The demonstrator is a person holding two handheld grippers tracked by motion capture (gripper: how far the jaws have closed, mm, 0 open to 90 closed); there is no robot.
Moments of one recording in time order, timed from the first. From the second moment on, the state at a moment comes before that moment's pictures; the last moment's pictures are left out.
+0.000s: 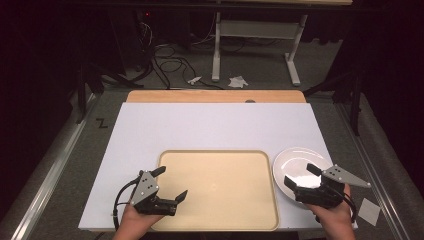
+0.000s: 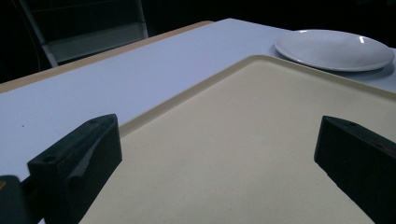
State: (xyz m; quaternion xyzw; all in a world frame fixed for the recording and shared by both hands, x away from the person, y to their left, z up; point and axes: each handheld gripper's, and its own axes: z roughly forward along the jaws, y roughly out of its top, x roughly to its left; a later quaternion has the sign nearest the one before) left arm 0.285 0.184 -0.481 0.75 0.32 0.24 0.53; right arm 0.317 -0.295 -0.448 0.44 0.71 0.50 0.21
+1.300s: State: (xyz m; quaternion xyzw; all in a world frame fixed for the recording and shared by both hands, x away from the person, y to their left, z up) left arm 0.296 0.179 -0.472 0.74 0.30 0.24 0.55; right arm 0.277 -0.368 -0.472 0.67 0.55 0.48 0.12
